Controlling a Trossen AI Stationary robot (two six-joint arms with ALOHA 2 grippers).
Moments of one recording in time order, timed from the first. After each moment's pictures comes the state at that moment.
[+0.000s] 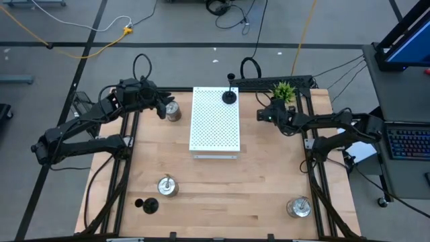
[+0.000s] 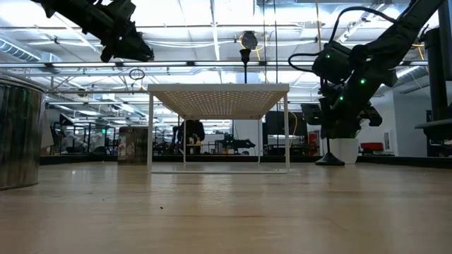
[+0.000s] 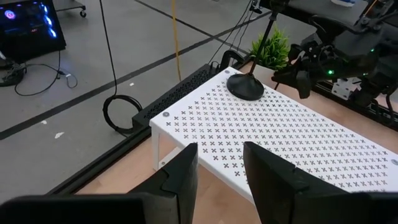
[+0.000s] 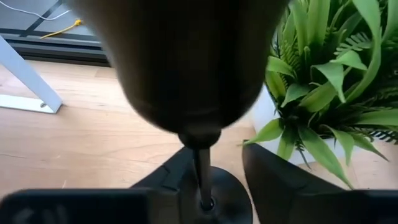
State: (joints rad) left arm 0.62 0.82 0.79 -0.34 0.08 -0.15; right arm -0.47 1.33 0.47 0.01 0.71 0.72
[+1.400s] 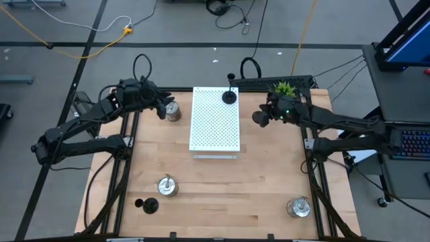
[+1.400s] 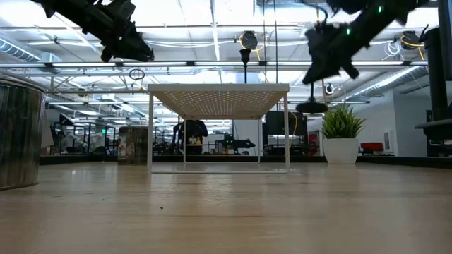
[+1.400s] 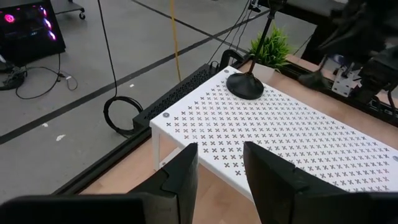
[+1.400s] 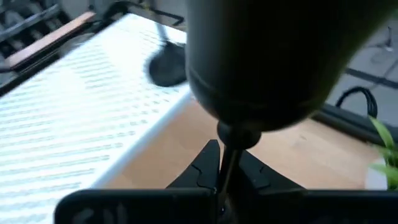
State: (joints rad) left arm 0.62 0.82 0.79 -0.34 0.08 -0.13; right arm -0.34 0.97 0.76 -0.35 0.31 0.43
